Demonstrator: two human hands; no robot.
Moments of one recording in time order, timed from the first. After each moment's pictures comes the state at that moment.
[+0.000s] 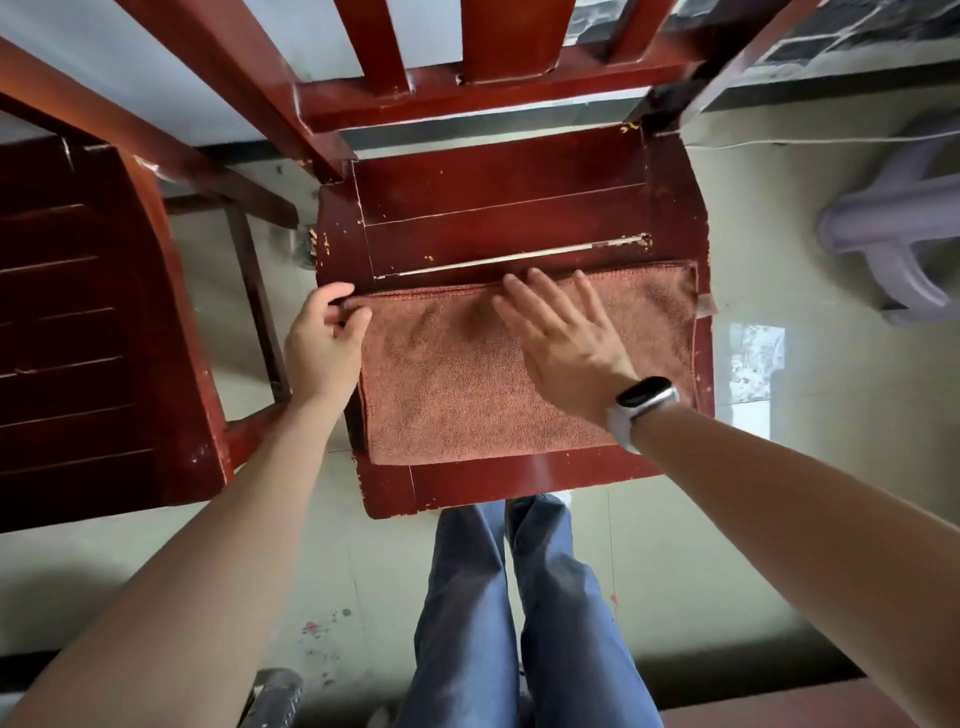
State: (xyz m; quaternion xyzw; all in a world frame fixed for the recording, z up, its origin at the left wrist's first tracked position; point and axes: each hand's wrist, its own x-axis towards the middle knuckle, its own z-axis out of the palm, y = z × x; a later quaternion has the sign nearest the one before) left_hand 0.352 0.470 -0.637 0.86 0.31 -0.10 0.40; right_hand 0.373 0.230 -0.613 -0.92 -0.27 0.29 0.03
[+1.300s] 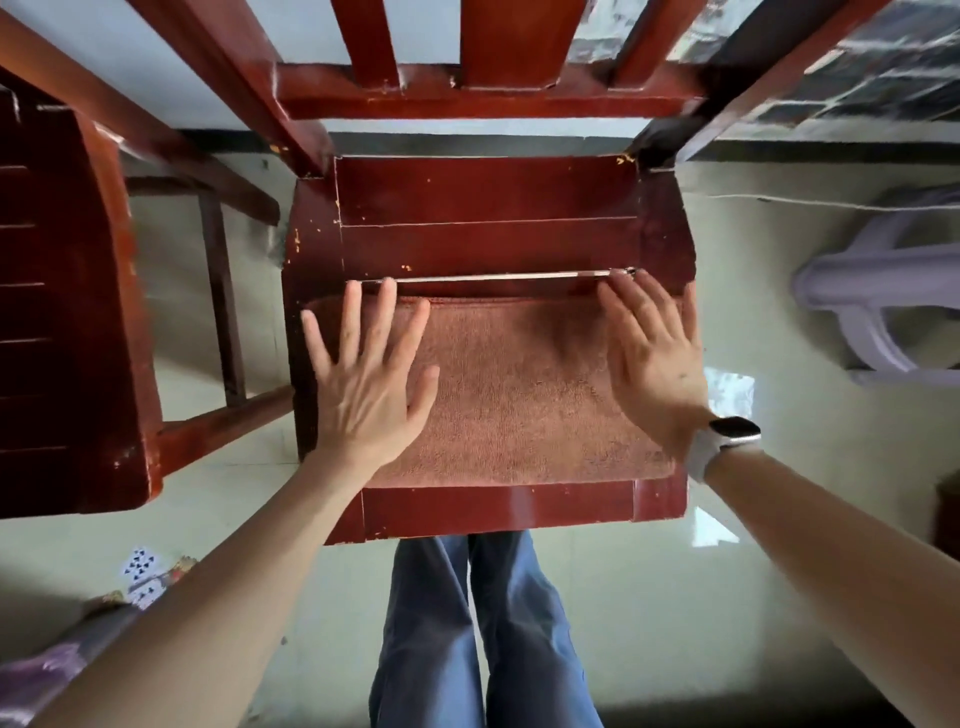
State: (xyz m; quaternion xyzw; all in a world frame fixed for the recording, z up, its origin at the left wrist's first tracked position) left_hand 0.324 0.412 -0.643 0.98 -0.01 -0.16 0.08; right_hand 0.385 0.150 -0.627 -0.97 -0.17 0.14 0.08
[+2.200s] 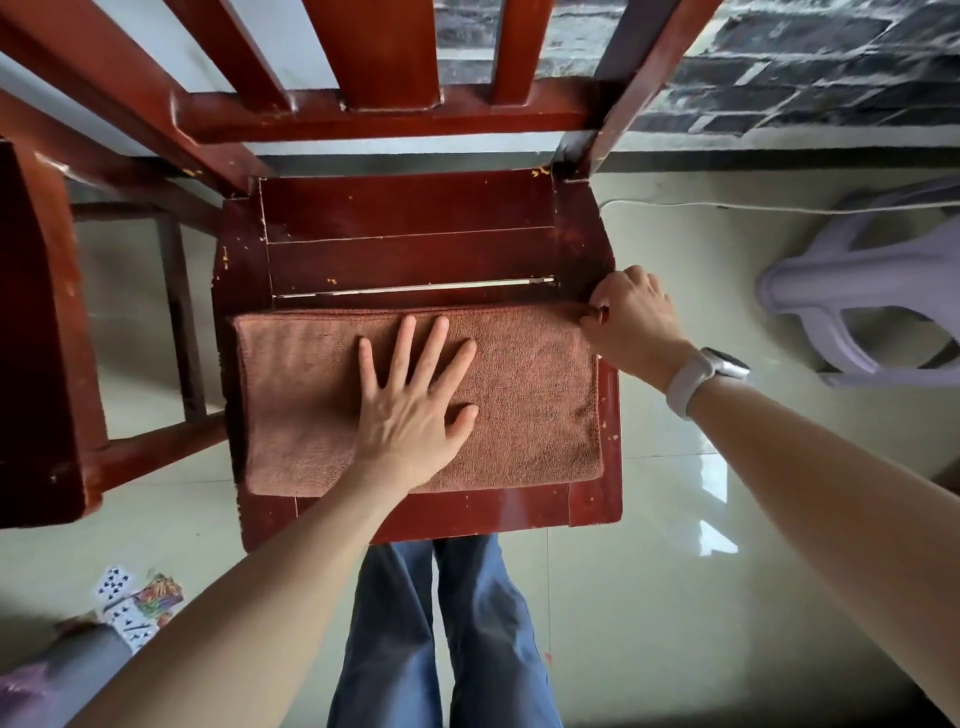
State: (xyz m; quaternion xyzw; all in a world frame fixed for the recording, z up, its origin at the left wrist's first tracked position) left_hand 0.325 0.318 -0.650 0.97 -0.08 -0.22 0.05; right_hand 0.444 0.105 -0.619 -0.95 0.00 0.28 0.14
